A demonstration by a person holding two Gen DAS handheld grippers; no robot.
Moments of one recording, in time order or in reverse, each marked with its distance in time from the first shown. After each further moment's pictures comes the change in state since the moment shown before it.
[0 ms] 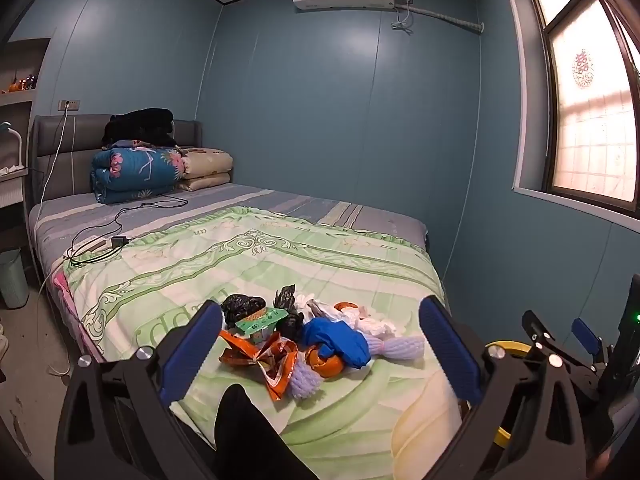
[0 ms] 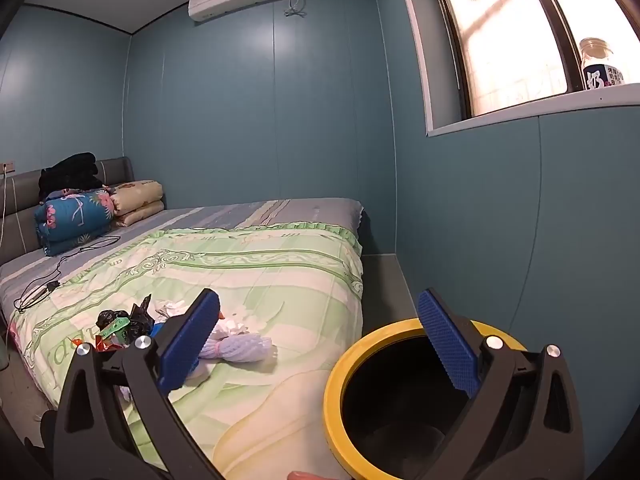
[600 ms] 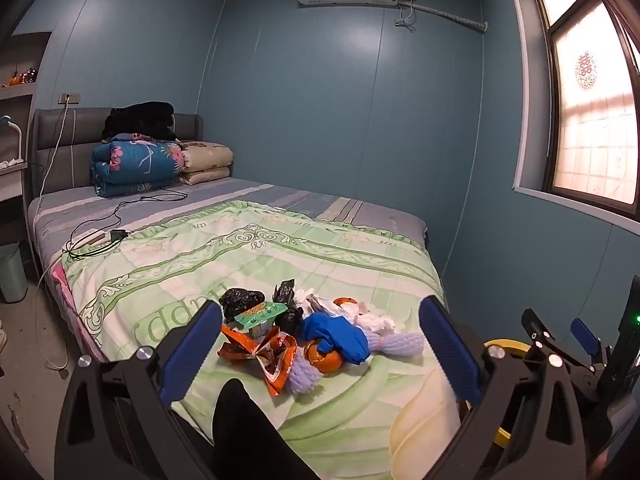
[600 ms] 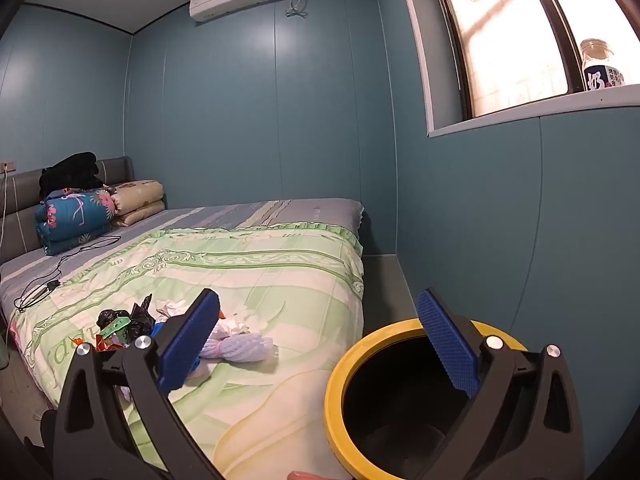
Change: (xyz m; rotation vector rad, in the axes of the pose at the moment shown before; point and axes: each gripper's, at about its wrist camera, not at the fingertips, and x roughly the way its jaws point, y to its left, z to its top) left arm 0.001 0.004 -0.003 -0.018 0.014 -0.007; right arm -0.002 0.008 -0.001 0.001 -0.006 0.003
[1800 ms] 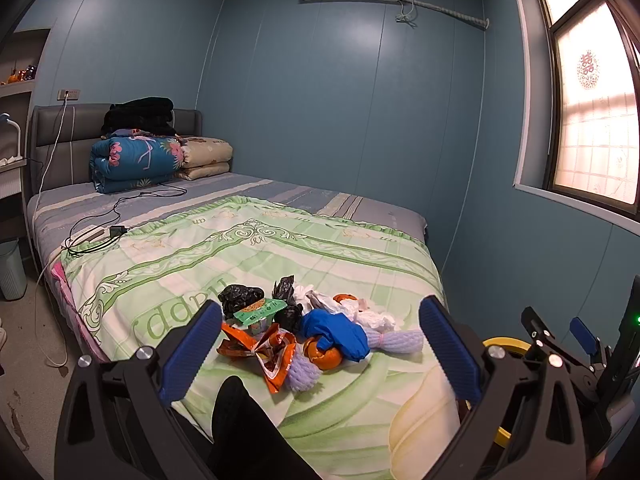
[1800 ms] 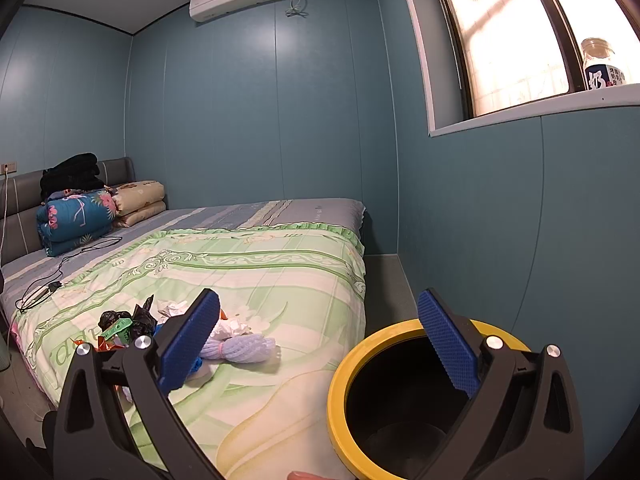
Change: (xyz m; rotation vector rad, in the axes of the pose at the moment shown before) left arm 0.001 0.000 -0.002 0.000 0.017 -0.001; right arm 0.003 0.005 -0.002 0.005 0.003 0.006
